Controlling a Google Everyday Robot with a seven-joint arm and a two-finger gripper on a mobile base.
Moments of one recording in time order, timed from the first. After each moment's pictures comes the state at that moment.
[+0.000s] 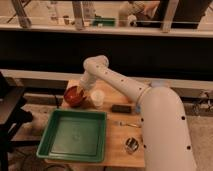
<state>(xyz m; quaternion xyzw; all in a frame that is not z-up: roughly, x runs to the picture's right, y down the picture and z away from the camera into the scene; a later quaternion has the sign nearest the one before) -0.145 0.016 0.878 -0.13 -0.34 -0.47 0.80</state>
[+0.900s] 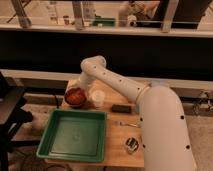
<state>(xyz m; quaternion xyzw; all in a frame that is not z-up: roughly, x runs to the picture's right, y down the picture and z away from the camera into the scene) -0.158 0.015 0.867 -0.13 -0.34 -0.48 0.80</state>
